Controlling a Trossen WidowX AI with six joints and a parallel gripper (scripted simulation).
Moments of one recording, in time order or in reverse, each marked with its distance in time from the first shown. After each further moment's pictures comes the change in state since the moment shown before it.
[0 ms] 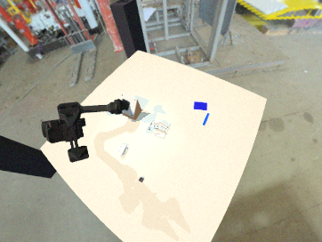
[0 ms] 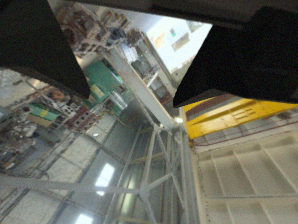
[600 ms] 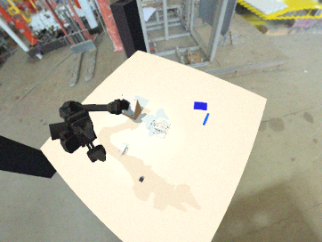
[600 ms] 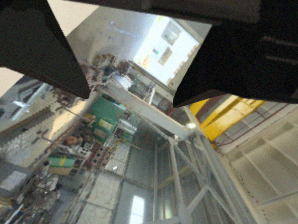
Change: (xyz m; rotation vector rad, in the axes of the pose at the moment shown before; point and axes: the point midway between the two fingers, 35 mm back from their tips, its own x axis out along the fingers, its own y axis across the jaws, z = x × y) arm -0.002 -0.035 -0.050 0.265 0.178 -0.196
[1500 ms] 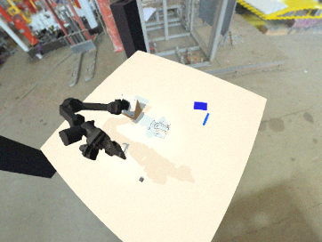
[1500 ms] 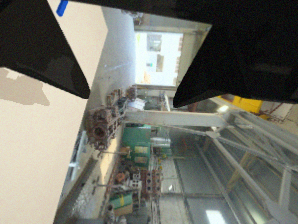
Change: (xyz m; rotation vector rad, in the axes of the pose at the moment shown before) arm -0.006 -0.074 -0.052 0.384 0.132 -0.378
